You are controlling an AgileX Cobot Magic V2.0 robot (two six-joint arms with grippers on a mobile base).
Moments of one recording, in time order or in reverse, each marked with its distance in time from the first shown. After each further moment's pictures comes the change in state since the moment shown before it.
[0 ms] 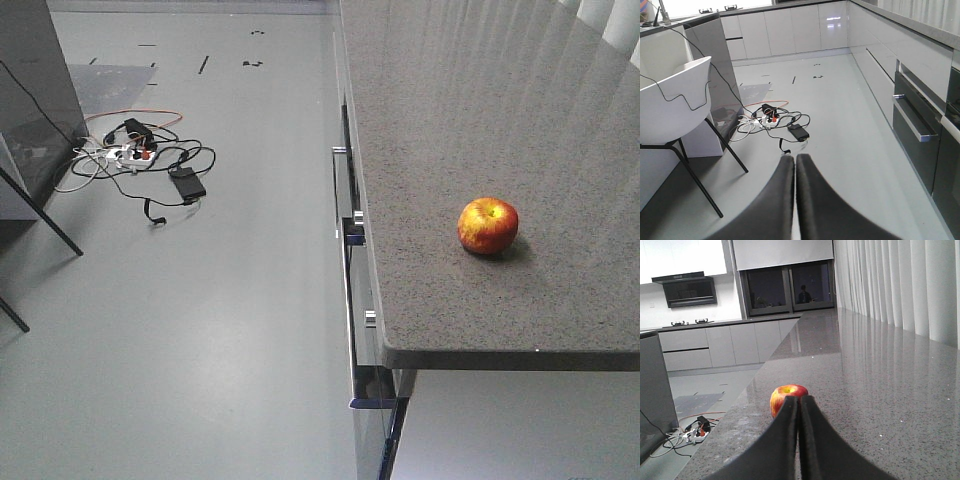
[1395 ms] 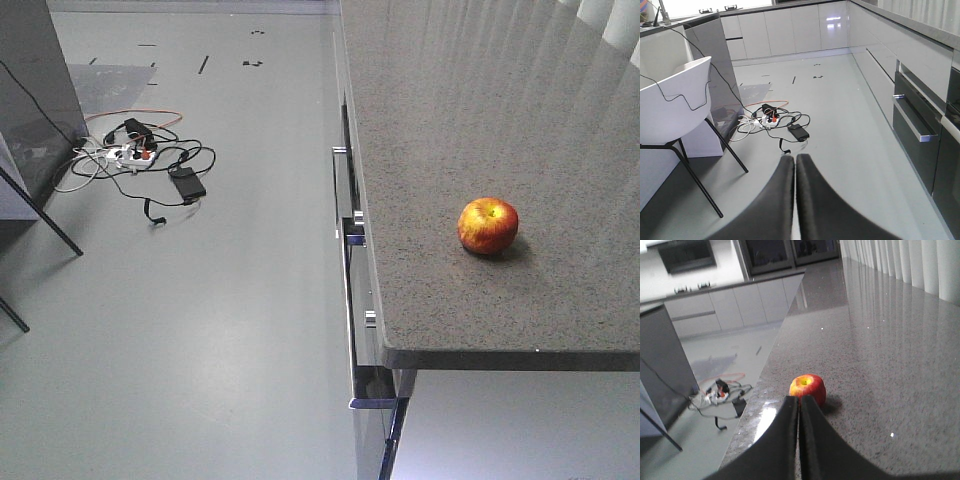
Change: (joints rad) left arm 0.000 0.000 0.000 0.000 0.000 0.000; right arm 0.000 0.174 -0.496 0.119 0.530 -0.057
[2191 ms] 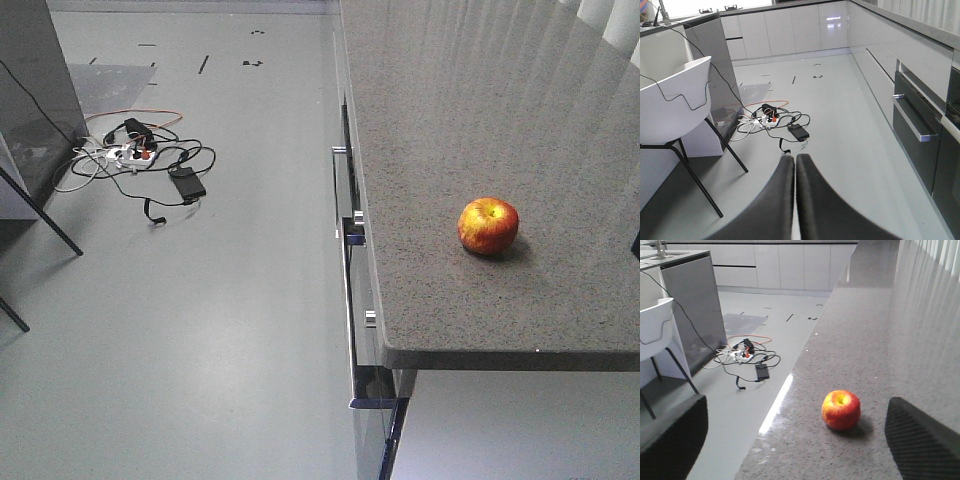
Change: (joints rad) left arm 0.000 0.000 0.000 0.000 0.000 0.000; right arm 0.000 0.333 -0.242 0.360 0.054 -0.497
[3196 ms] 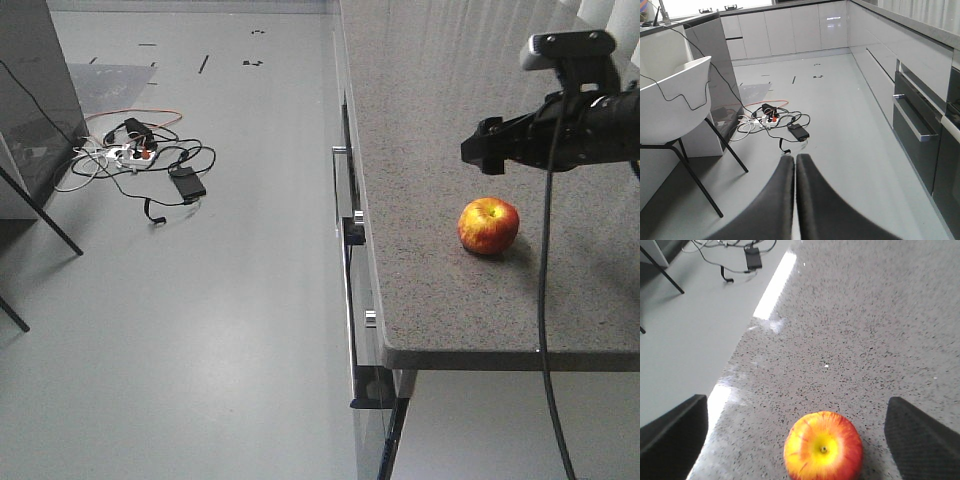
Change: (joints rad) left arm 0.000 0.000 0.000 0.000 0.000 0.000; right arm 0.000 1.181 -0.660 0.015 -0.005 -0.119
